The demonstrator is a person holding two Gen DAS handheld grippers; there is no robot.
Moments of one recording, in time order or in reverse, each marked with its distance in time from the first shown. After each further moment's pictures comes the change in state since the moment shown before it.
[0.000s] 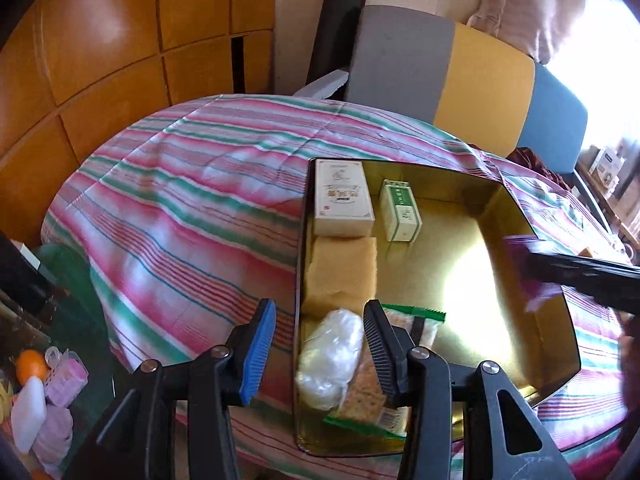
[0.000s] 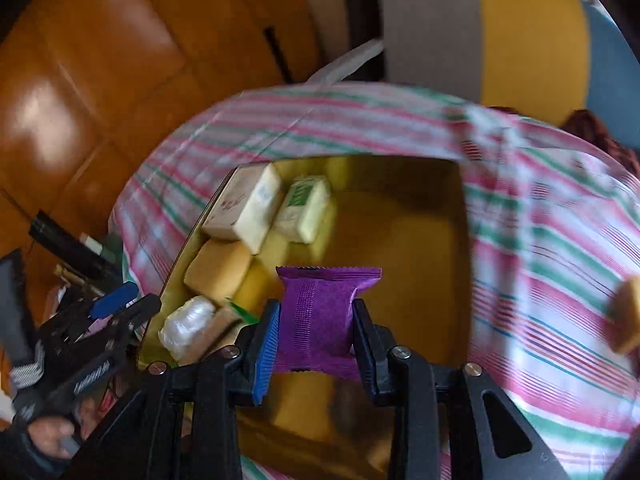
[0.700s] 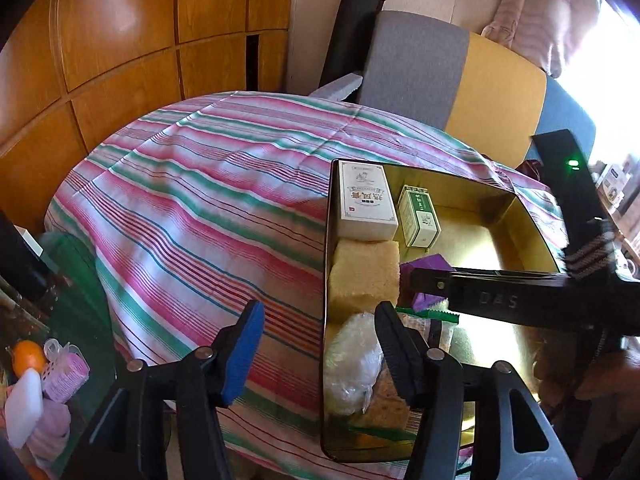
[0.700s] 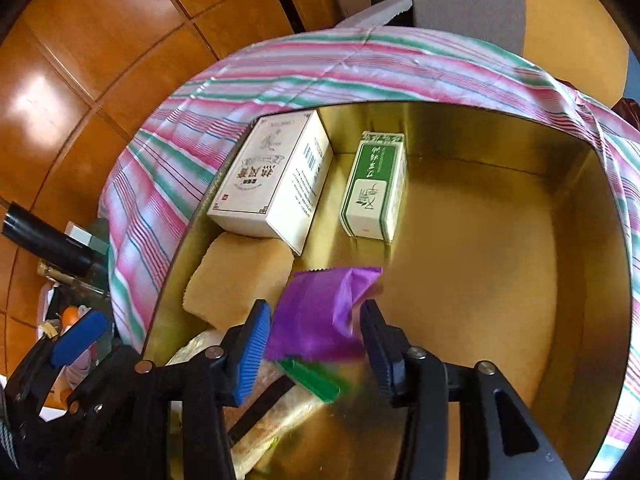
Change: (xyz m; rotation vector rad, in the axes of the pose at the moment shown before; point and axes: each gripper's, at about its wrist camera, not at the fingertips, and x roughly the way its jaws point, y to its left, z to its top) left arm 0.003 0.015 -0.001 -0.037 -0.017 0.011; right arm 0.072 0.024 0.014 0.037 0.071 0.042
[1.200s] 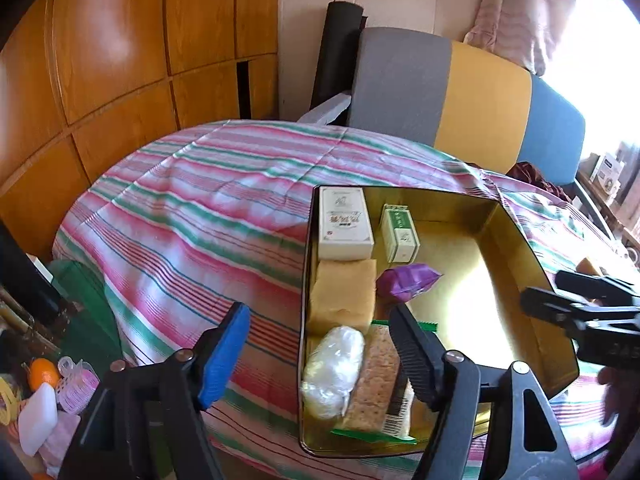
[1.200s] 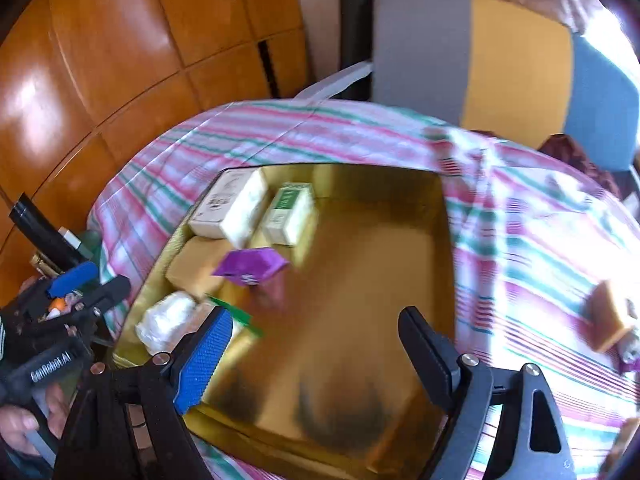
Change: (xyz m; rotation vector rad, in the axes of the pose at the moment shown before) left arm -0.024 -0.022 0.003 0.063 -0.082 0.014; right arm -0.115 -0.043 -0.054 -0.041 -0.216 -0.195
